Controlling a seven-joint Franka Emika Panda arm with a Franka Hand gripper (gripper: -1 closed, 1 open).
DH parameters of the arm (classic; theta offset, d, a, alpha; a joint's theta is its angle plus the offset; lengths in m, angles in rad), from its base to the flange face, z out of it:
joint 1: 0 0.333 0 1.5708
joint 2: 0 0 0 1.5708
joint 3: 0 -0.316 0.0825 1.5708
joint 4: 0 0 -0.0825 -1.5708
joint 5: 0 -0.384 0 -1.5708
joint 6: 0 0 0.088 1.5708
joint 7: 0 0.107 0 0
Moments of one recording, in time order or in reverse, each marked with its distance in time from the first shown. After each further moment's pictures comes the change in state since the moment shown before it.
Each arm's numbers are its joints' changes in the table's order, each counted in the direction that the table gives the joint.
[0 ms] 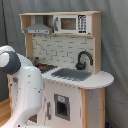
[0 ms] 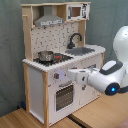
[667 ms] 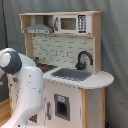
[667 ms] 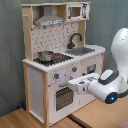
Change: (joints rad) arm -0.047 0.002 0.050 0.142 0.004 0.078 -0.094
